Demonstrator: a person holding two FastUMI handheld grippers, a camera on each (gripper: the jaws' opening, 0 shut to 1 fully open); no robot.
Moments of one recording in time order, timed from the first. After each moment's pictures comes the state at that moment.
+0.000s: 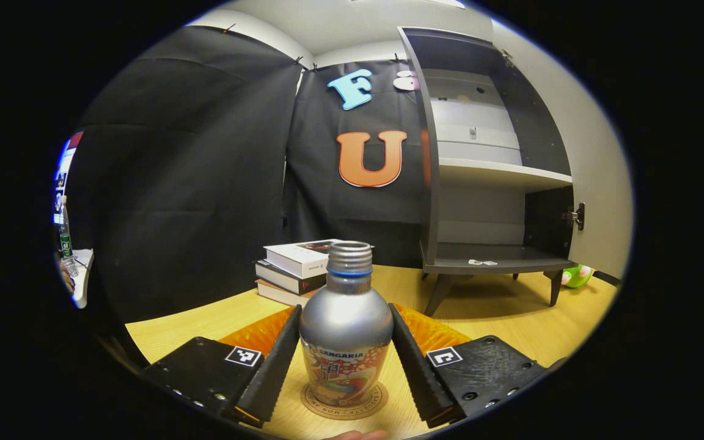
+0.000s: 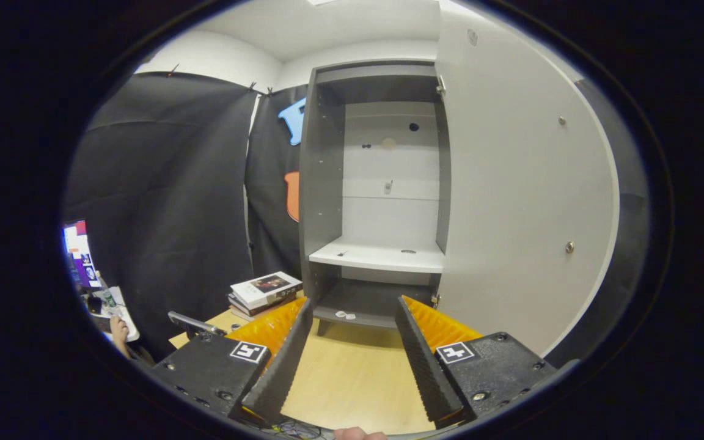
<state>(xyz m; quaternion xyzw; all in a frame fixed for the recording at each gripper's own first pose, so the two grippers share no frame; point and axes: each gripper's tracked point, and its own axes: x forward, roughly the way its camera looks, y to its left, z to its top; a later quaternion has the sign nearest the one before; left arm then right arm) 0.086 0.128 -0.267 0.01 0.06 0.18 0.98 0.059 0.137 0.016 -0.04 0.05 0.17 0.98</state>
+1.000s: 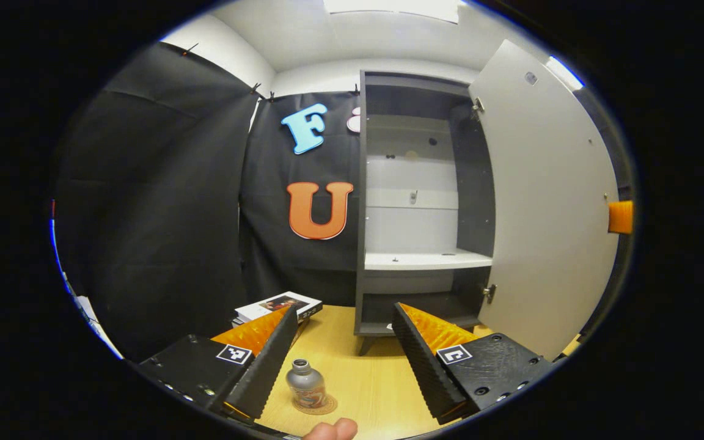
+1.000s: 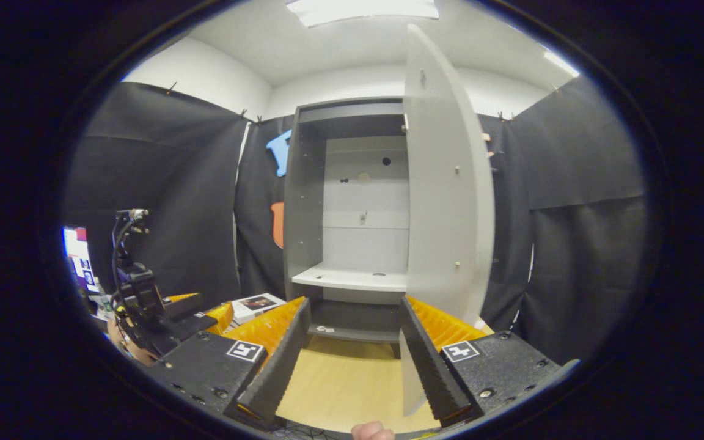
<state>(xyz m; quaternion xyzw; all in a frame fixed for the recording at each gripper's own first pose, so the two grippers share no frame) 0.036 0.032 -0.044 0.01 0.04 0.05 1.00 -0.008 0.056 0.049 -0.01 -0.03 0.13 0.99</state>
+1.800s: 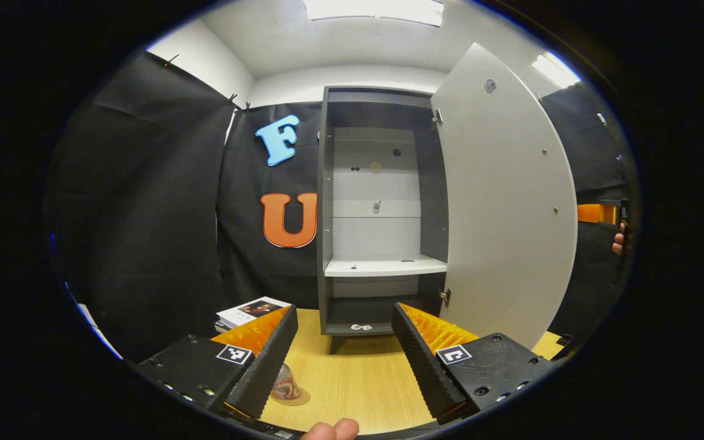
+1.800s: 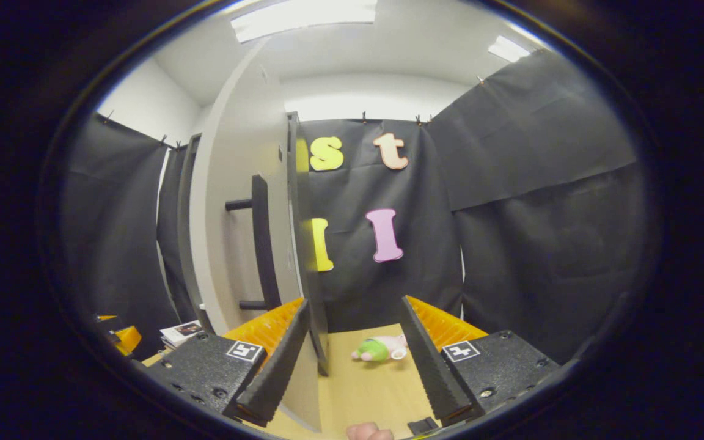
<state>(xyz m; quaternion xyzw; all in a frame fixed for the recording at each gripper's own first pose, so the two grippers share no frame) -0.002 -0.033 -0.029 0.02 0.04 0.01 1.00 0.052 -0.121 0.093 0.06 -0.07 -0.01 1.00</state>
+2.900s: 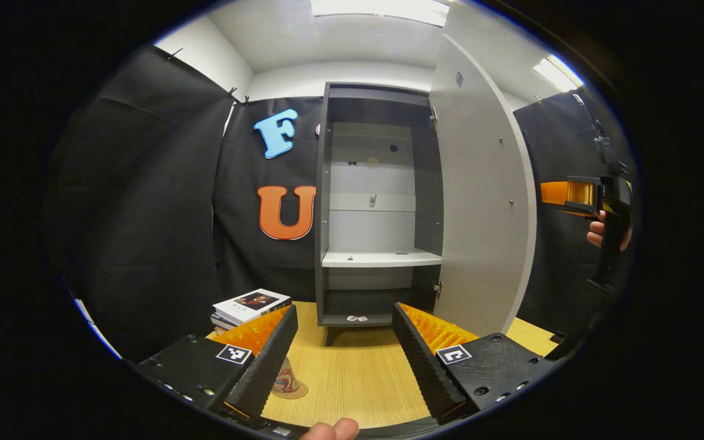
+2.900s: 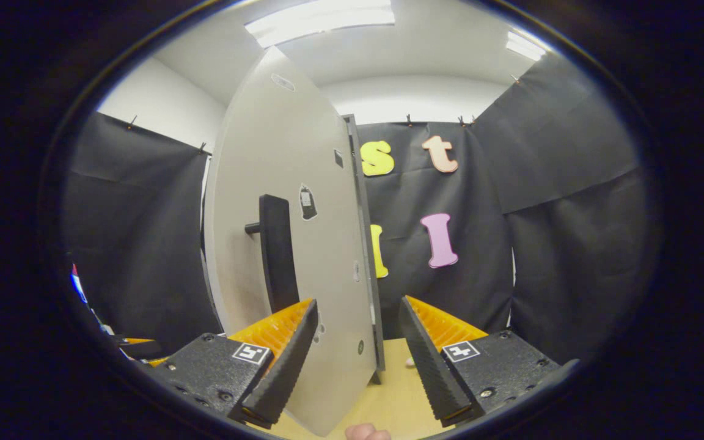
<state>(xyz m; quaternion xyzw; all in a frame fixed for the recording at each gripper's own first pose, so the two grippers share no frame) -0.015 -0.014 -0.039 0.01 0.05 0.00 1.00 0.056 0.002 0.104 0.05 -0.08 0.10 0.99</state>
